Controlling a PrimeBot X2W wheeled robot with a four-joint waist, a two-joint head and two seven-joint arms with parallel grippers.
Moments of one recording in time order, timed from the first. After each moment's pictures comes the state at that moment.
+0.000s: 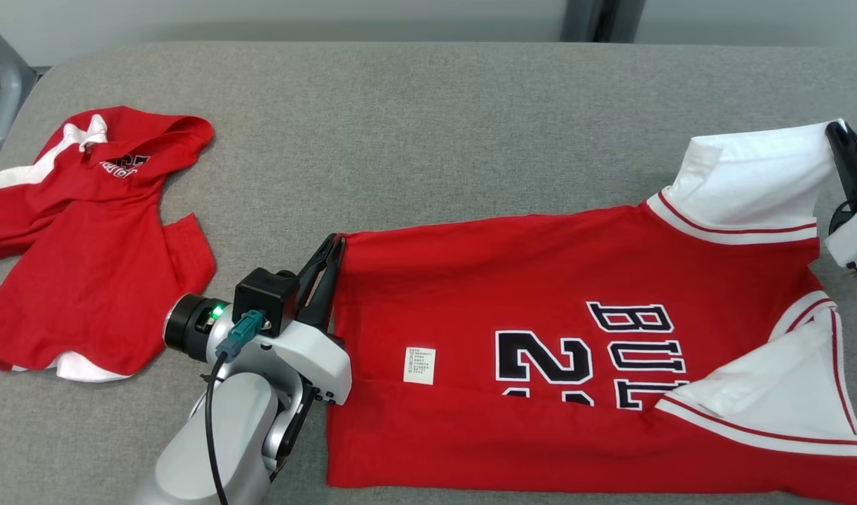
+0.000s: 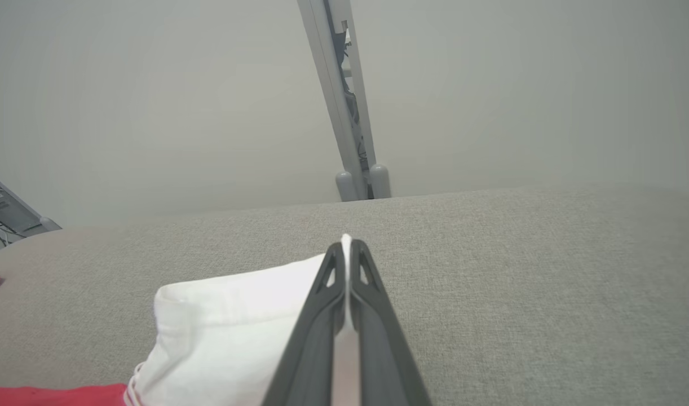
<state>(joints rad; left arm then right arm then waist) -0.51 0.17 -0.59 0.53 -0.41 0.09 -0.25 -0.84 -0.58 0.65 0.77 1.02 0.13 -0.14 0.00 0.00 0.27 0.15</state>
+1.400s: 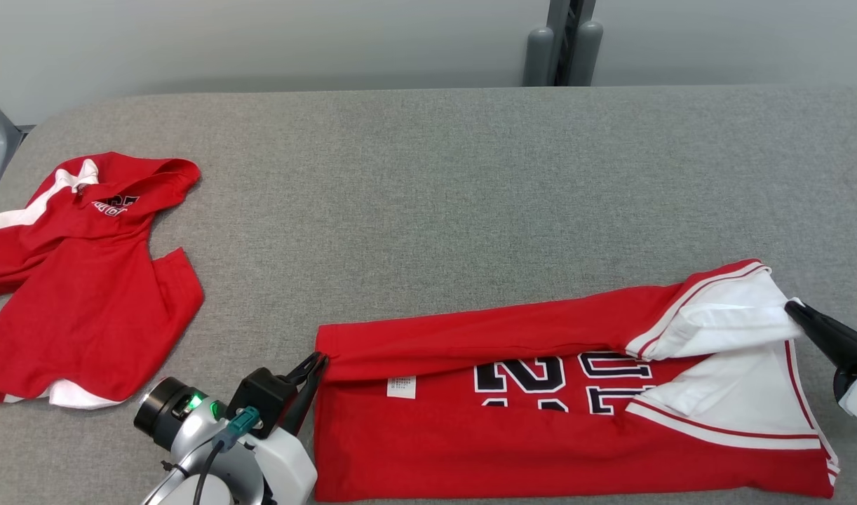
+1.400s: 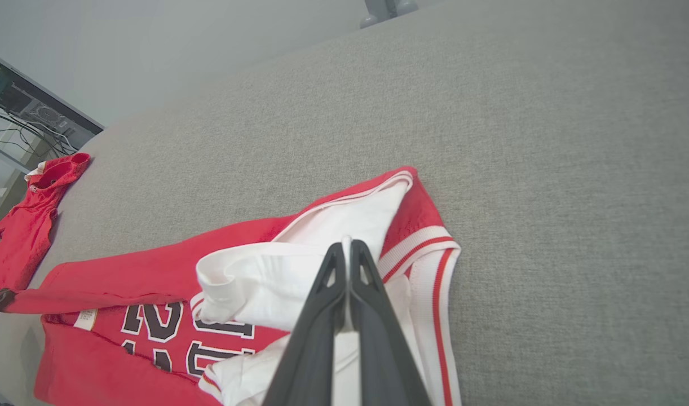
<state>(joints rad) -0.29 0.41 -0.72 0.28 -0.36 0.09 -0.07 -0.39 -0.81 0.66 0.33 1.32 0.13 0.08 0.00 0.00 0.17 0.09</state>
